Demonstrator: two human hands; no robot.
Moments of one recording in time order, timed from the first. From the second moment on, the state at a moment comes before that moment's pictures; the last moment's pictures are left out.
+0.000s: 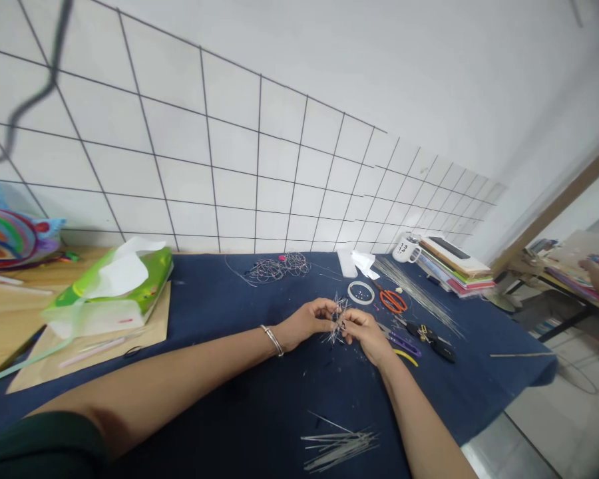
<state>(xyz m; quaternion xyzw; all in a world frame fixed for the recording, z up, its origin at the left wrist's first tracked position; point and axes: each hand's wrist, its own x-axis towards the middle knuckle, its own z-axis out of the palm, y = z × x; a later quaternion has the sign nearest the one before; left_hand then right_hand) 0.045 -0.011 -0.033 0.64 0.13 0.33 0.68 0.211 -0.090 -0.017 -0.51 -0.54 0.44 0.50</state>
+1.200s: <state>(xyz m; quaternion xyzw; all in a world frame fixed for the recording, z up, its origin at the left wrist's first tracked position) 0.049 -0.014 -0.028 0.65 0.17 0.41 0.62 0.250 -0.105 0.007 -0.52 -0.47 0.34 0.63</state>
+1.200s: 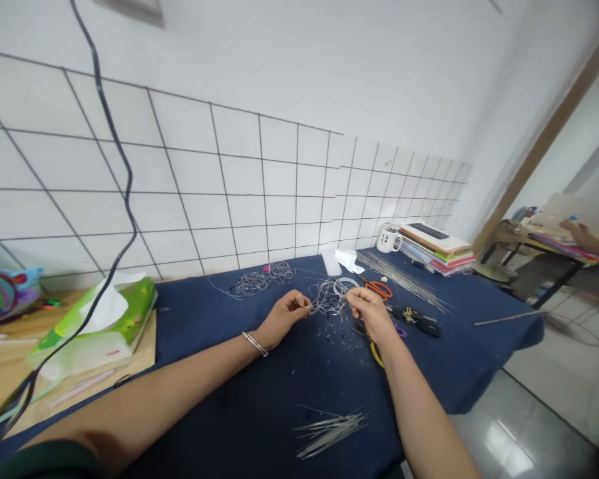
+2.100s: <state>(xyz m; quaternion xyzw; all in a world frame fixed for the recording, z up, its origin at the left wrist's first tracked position) 0.110 0.016 0.068 0.58 0.03 0.35 0.74 0.281 -0.100 0.173 -0.57 -0.66 0.06 0.49</state>
